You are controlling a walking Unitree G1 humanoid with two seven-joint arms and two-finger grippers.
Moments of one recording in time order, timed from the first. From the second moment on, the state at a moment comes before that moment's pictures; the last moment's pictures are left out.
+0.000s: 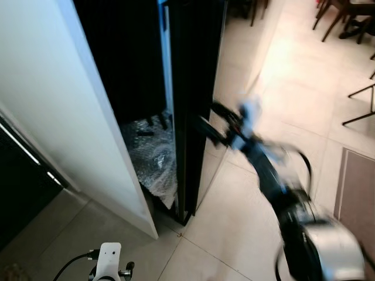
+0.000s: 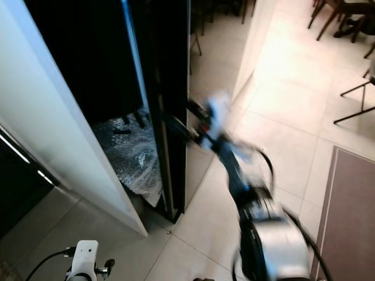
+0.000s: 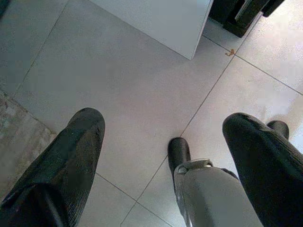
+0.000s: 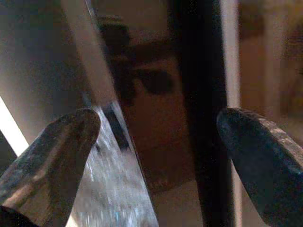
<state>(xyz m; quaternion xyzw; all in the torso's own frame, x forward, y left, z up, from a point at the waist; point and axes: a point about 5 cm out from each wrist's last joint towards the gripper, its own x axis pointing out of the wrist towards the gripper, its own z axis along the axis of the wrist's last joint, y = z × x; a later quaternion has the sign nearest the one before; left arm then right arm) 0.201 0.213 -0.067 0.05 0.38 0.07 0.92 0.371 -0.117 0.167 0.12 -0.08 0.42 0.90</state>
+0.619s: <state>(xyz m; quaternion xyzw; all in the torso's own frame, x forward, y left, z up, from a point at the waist) 0.201 0.215 -0.068 0.06 0.39 0.06 0.92 0.185 -0.214 -0.078 0.13 0.44 -0.06 0.89</state>
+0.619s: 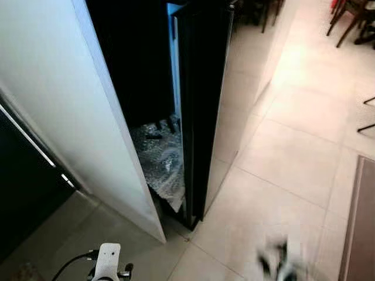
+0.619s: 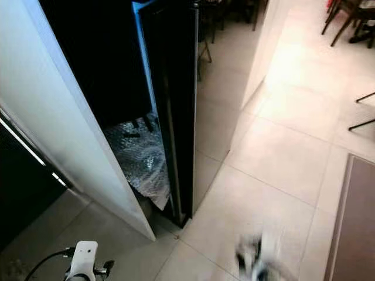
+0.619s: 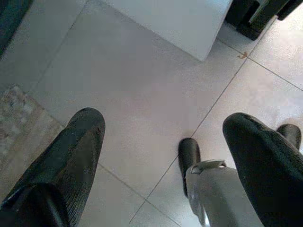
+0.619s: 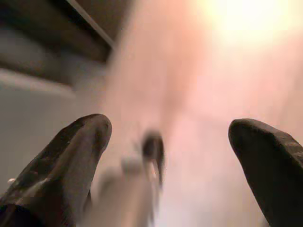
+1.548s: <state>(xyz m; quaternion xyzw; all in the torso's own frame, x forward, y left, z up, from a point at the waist) 0.199 0.210 -0.069 0.05 0.40 0.05 0.92 0.186 -0.199 -0.081 0.08 0.45 -0.04 0.89</state>
